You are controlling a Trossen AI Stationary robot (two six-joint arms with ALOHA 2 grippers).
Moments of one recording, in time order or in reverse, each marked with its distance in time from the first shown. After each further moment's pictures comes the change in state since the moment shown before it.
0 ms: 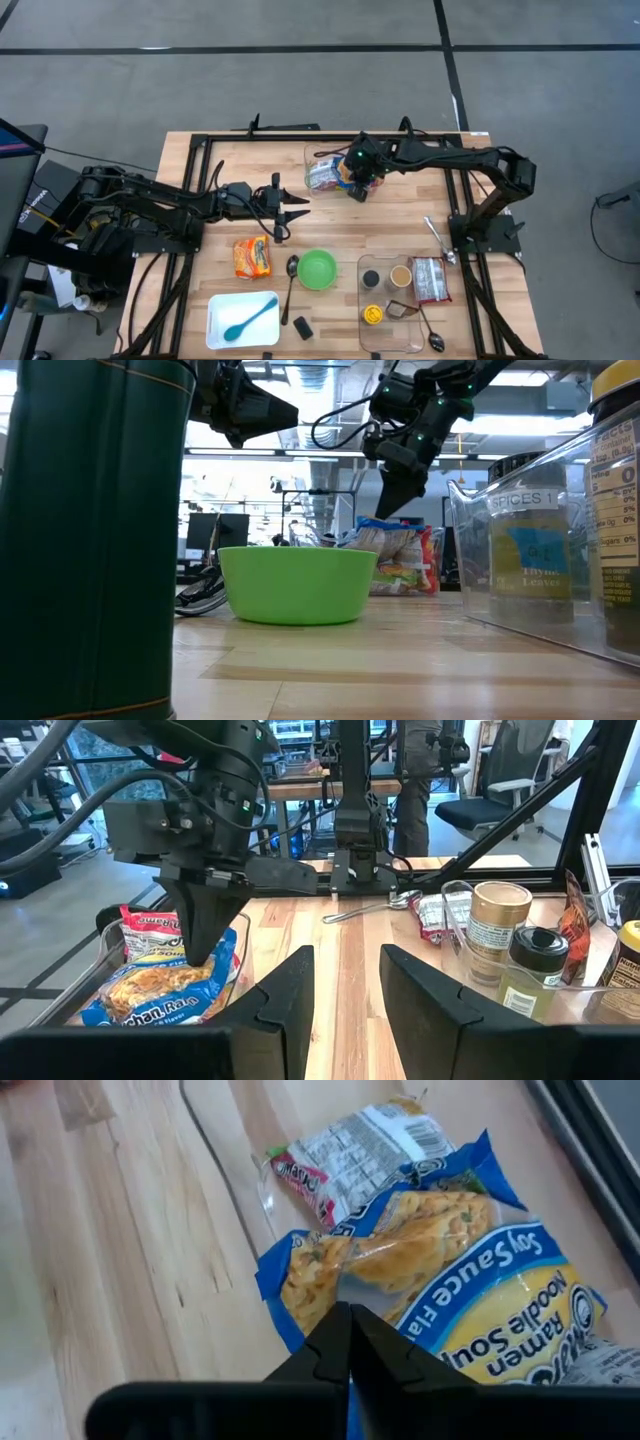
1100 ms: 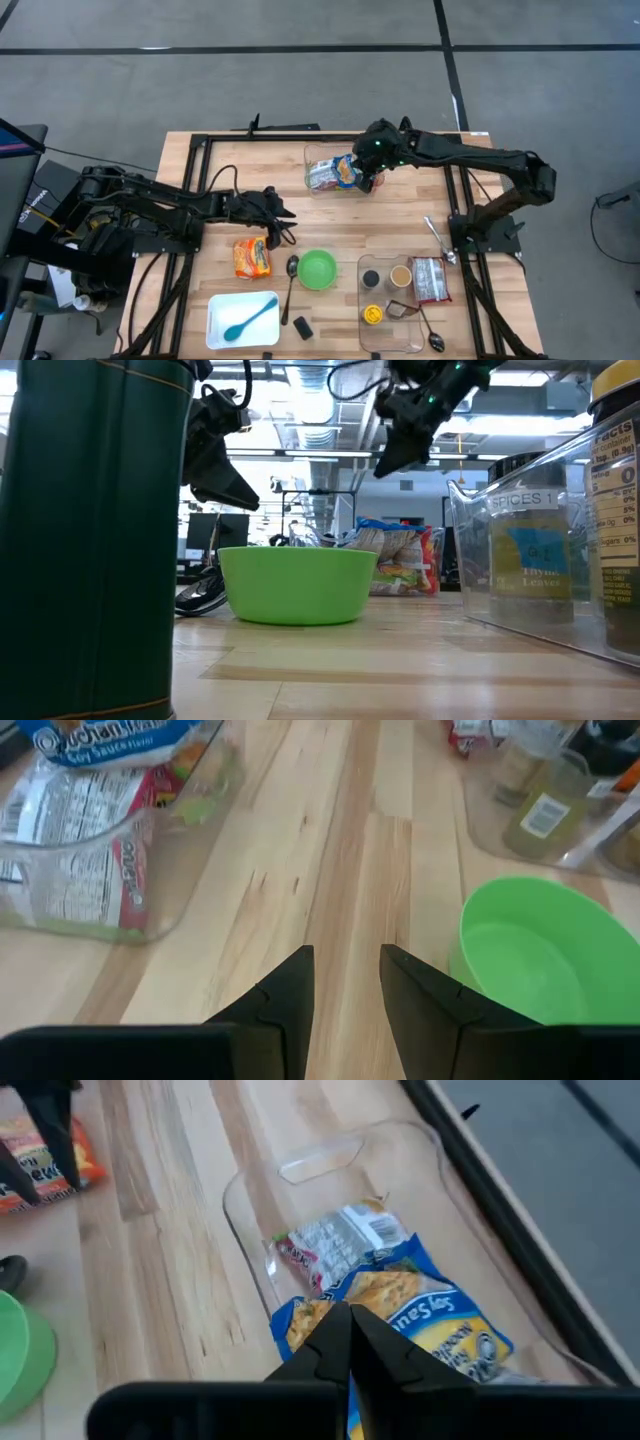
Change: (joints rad) left arm 0.000 0.000 0.000 -0.474 0.000 -0.225; right arm -0.002 -0.157 0.031 0.002 0.010 -0.002
